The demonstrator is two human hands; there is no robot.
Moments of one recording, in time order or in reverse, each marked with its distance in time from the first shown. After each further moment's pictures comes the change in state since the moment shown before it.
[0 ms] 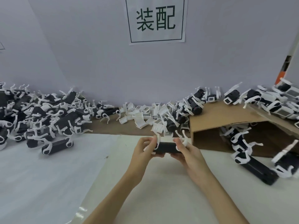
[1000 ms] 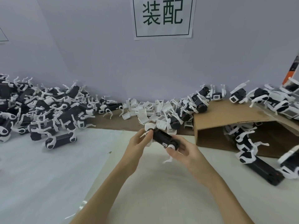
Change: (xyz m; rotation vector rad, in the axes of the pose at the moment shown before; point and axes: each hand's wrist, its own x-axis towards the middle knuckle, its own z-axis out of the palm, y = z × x) left_hand 0.005 0.018 -0.032 0.214 -0.085 0.072; right_hand -0.012 -0.006 0.004 -0.415 -0.301 -0.113
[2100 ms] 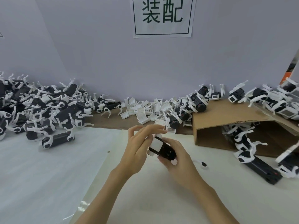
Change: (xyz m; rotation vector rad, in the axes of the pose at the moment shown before) left_hand -0.011 0.014 0.000 0.454 -0.053 0.576; right_hand -0.001 0.026 0.028 -0.367 0.112 -0.260
